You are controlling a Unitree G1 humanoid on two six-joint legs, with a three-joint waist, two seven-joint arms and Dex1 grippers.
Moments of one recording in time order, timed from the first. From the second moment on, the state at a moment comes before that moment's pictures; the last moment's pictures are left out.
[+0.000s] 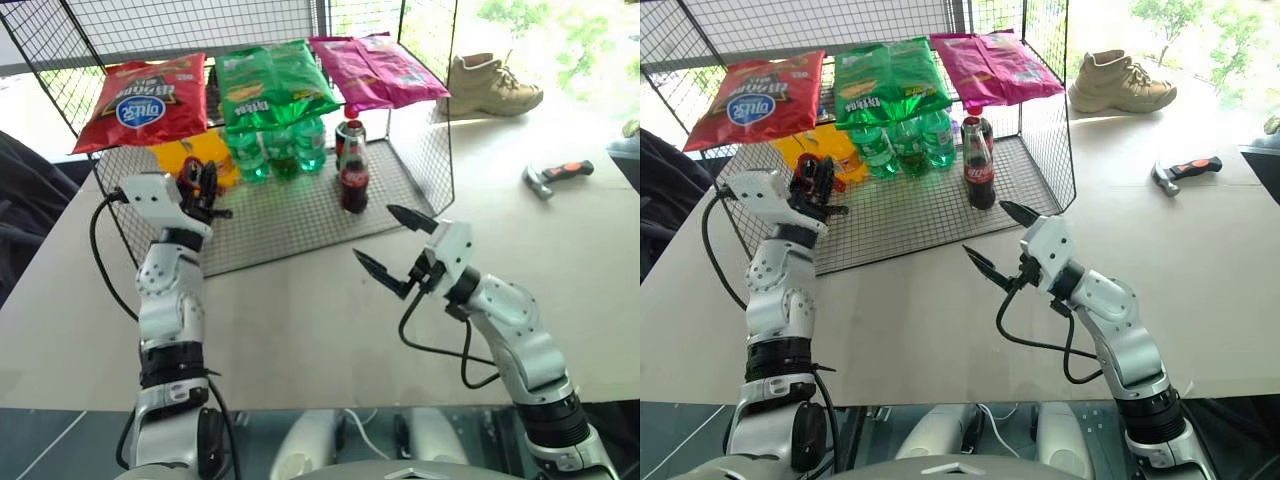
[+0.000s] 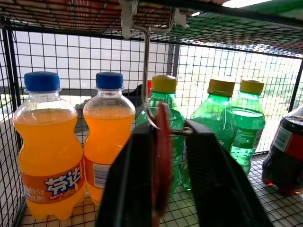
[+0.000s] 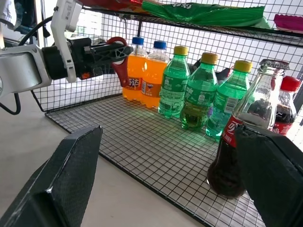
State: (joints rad) left arm -0.41 0.33 0.34 0.17 -0.36 -0.09 -0.32; right arm -0.20 -0.27 0.20 -0.37 0.21 0.13 0.62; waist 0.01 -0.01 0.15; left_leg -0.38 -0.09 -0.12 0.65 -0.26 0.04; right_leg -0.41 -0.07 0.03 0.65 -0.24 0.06
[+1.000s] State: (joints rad) left arm -0.37 0.27 0.52 -0.03 -1.05 0.39 -0.34; right arm -0.20 -0.25 0.21 -0.35 0.21 0.12 0.62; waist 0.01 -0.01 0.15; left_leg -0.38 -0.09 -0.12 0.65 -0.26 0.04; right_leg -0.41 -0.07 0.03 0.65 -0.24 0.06
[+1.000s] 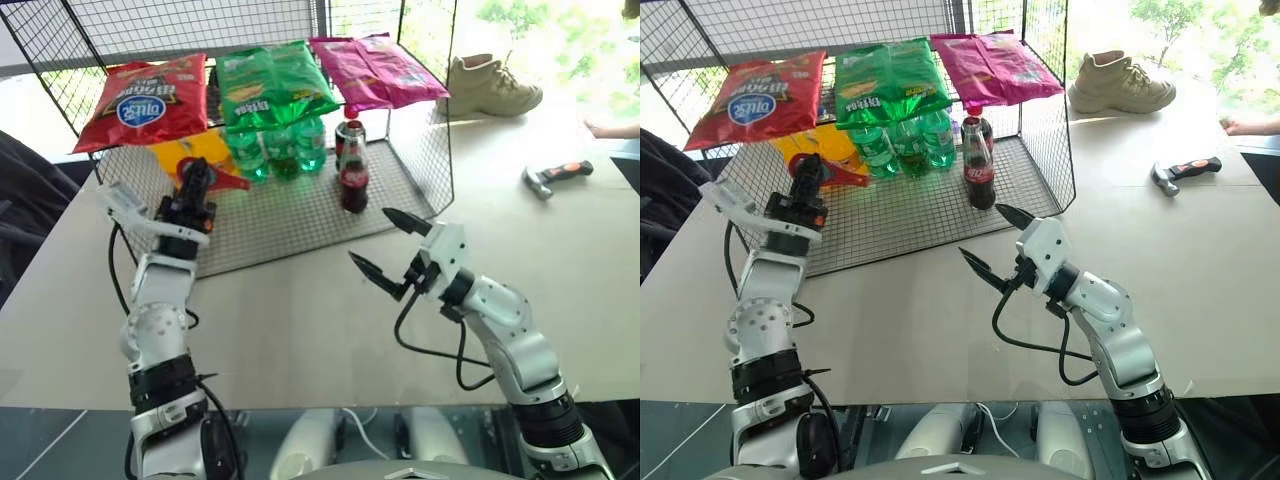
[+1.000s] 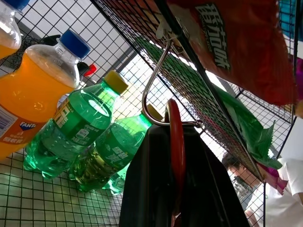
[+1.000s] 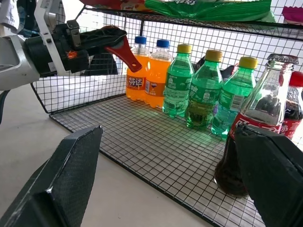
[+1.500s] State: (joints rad) left arm -0.36 0.29 0.48 -0.01 -0.89 0.32 -0.40; right arm -0.20 -0.25 0.21 -0.34 0.21 0.11 0.62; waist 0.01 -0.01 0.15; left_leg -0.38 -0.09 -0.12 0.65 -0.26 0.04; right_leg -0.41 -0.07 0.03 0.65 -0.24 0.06
